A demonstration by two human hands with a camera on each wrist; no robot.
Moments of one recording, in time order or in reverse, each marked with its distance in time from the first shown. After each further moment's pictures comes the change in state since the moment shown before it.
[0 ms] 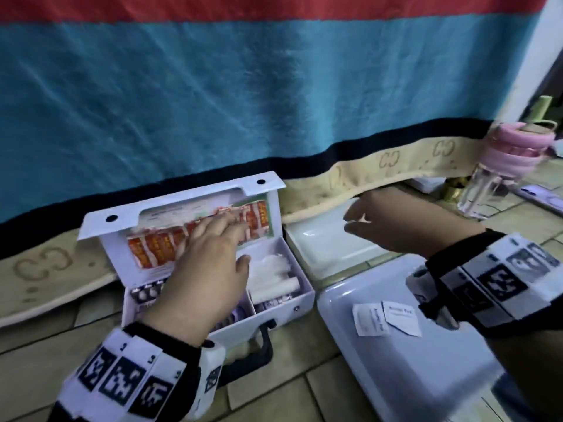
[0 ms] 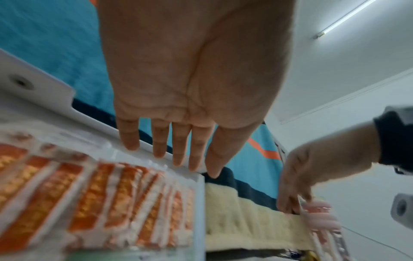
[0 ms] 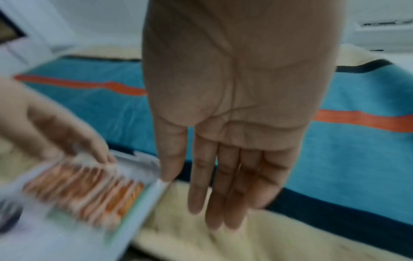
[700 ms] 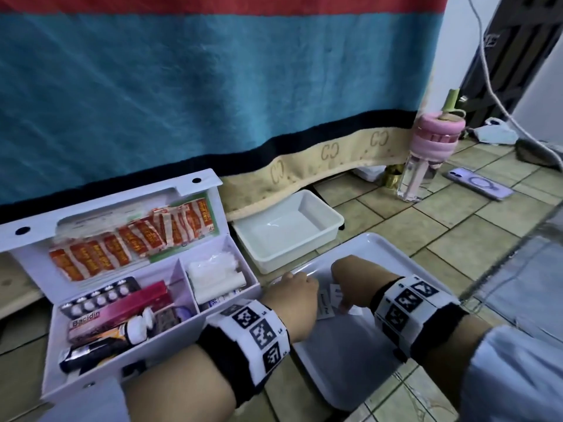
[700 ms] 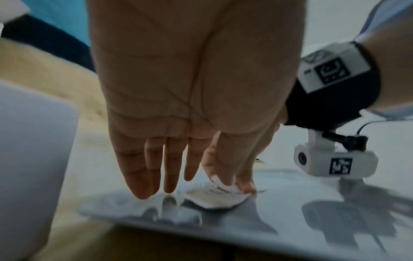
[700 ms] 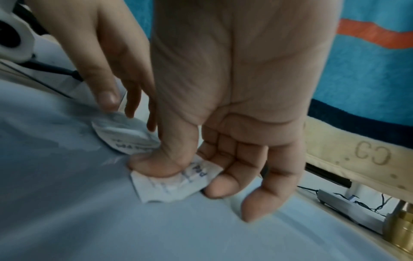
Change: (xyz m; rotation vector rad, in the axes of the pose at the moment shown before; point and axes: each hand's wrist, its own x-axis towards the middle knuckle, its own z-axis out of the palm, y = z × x) left_hand 0.001 0.121 0.116 0.205 -0.532 0.388; right_hand -0.036 0.046 0.109 -0.010 -0.490 0.268
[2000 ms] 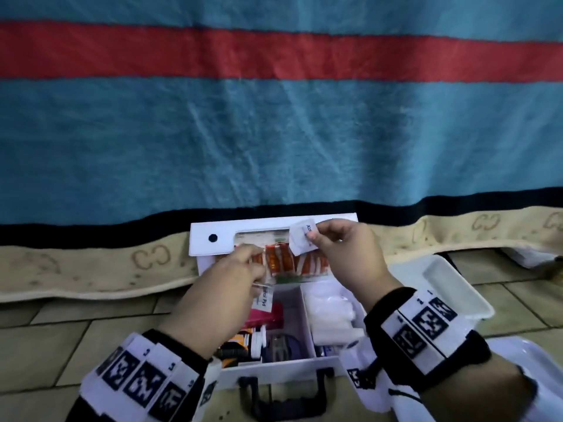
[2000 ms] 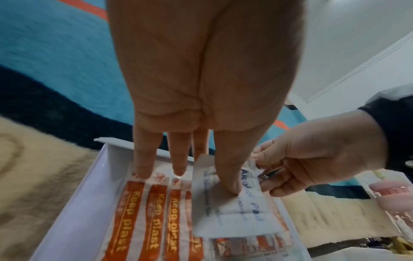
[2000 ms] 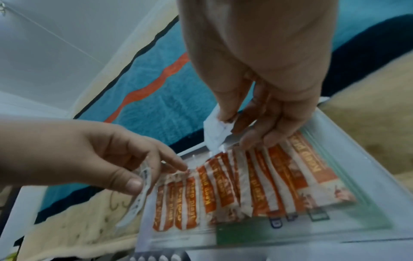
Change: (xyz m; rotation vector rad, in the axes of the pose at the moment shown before) left_hand -0.140 -0.179 -0.053 -0.258 0.511 -0.449; right_hand 0.018 -0.188 -0.107 1.123 0.599 -0.534
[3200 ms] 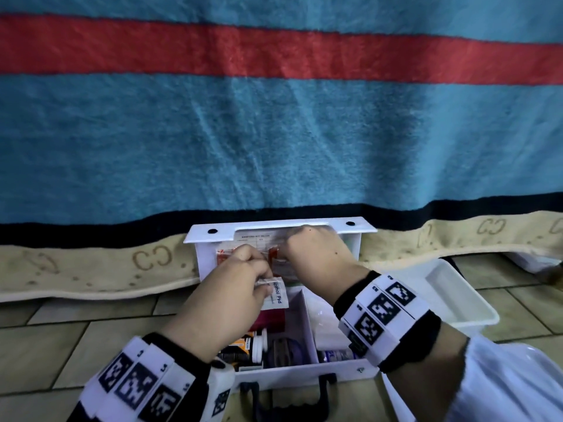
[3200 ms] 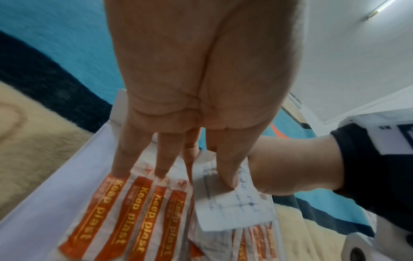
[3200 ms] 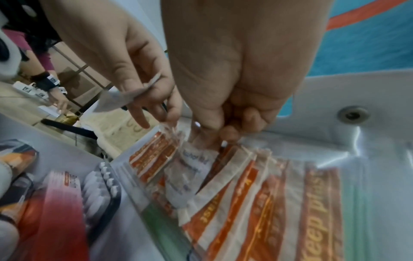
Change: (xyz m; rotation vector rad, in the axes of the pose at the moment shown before) left_hand 0.000 0.006 -0.004 -0.165 0.050 -0.045; right_hand 0.003 -0.039 0.027 -1.144 -0.475 -0.561
